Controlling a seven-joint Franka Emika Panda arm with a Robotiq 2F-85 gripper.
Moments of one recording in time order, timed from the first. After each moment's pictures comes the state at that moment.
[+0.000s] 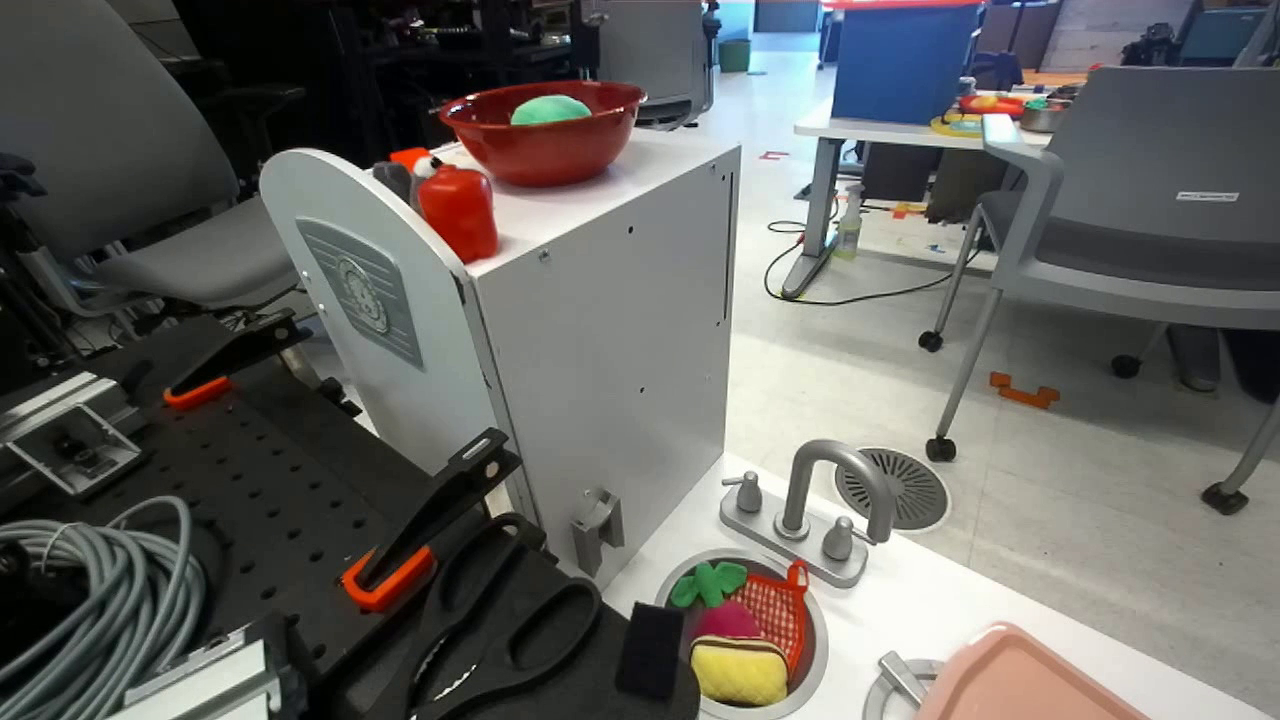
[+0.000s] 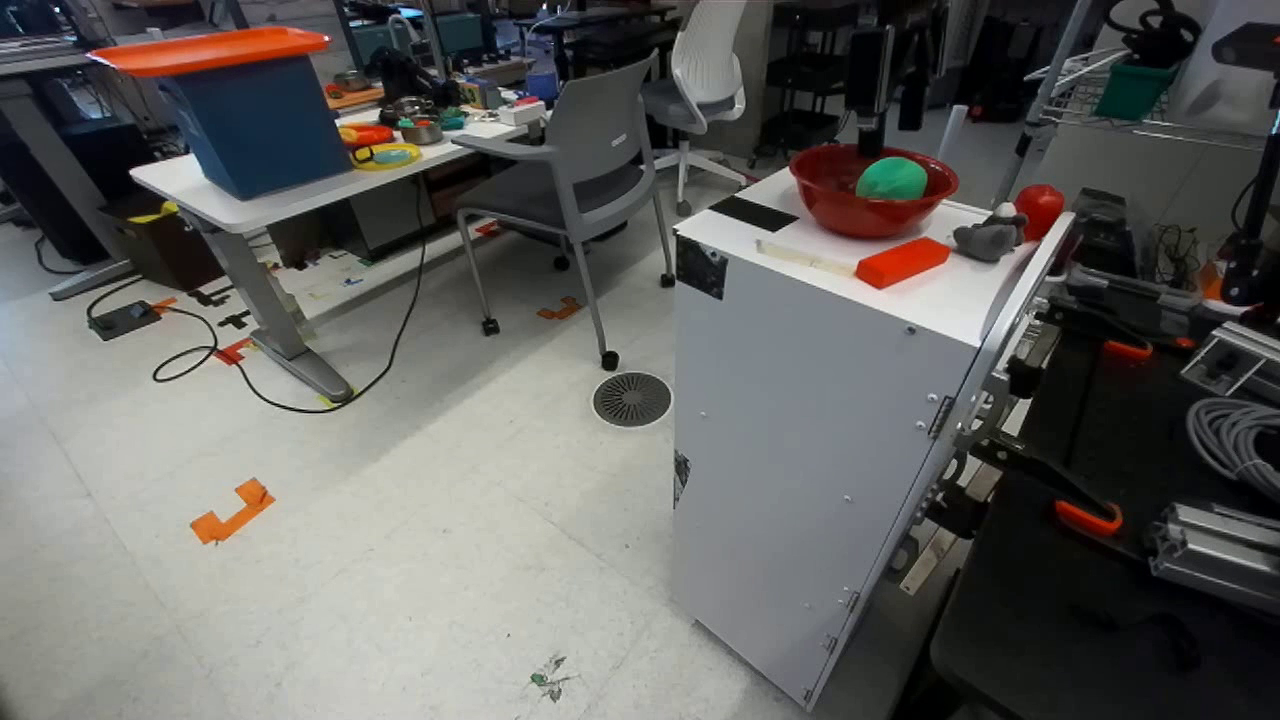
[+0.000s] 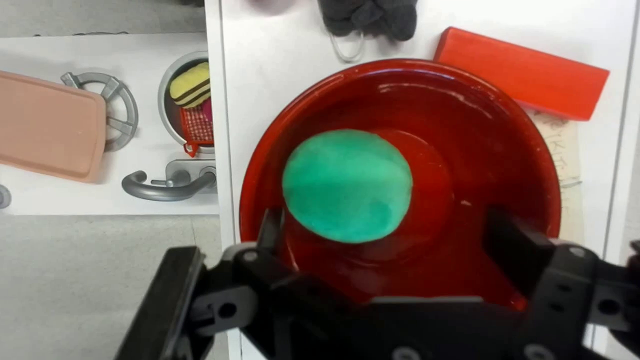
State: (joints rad) arm 0.02 0.24 0.00 -2.04 -0.06 2.14 0.04
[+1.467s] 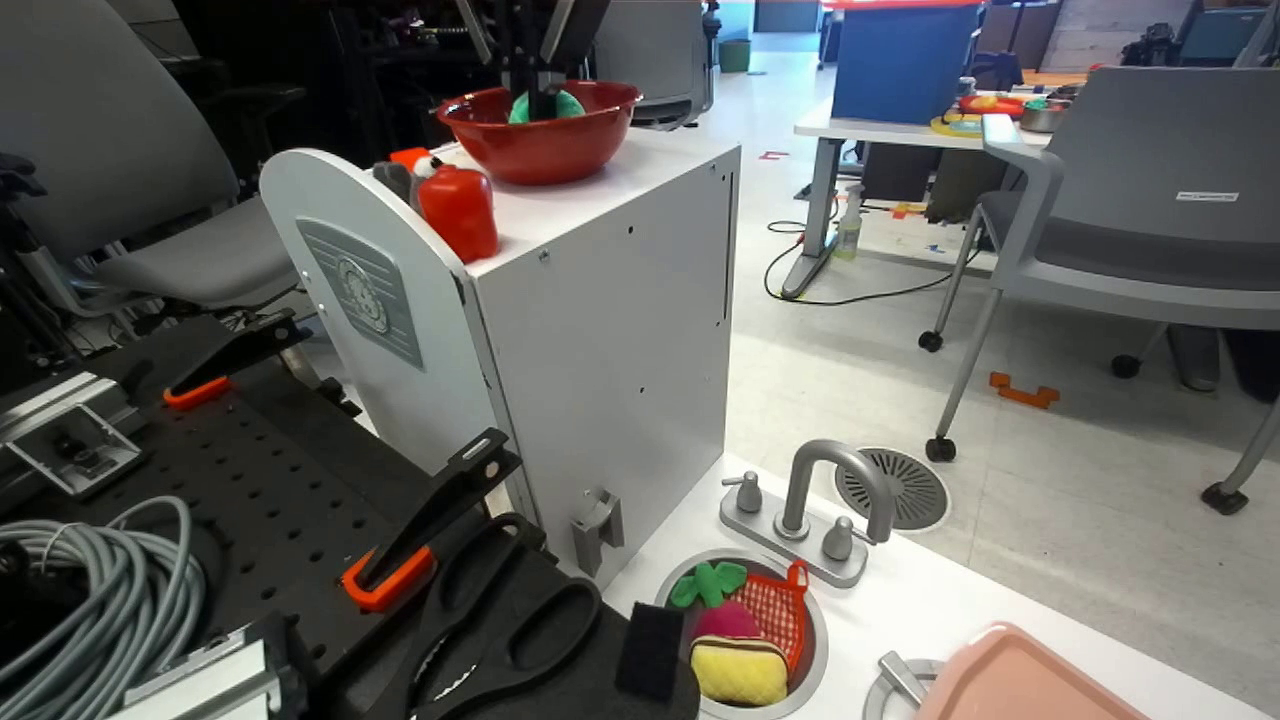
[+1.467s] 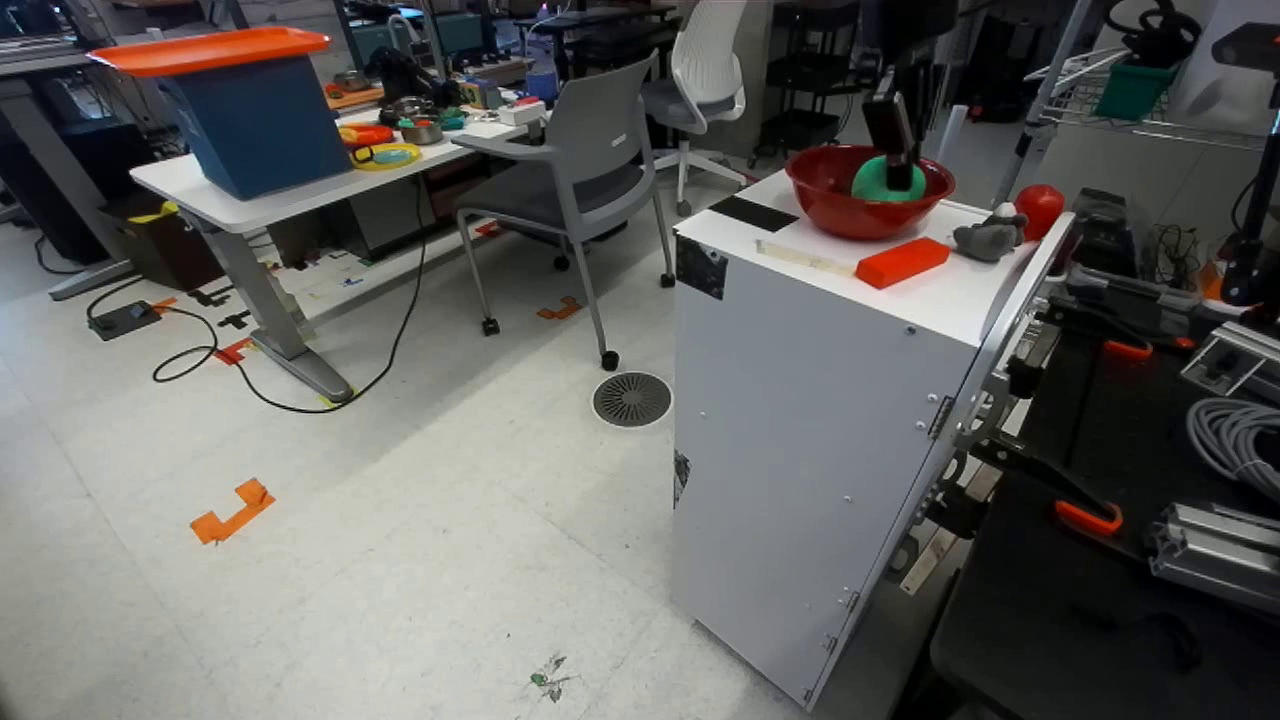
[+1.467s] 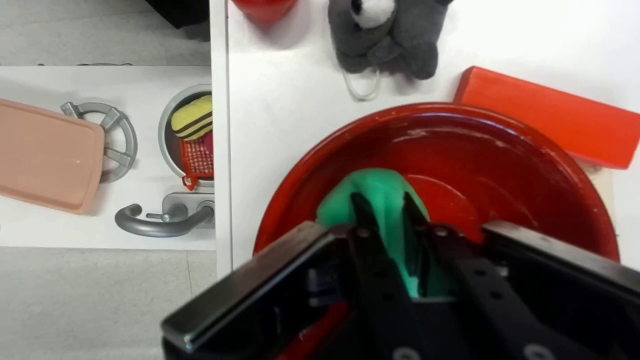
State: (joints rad) arm 0.01 0.29 -0.01 -2.03 -0.07 2.09 0.02
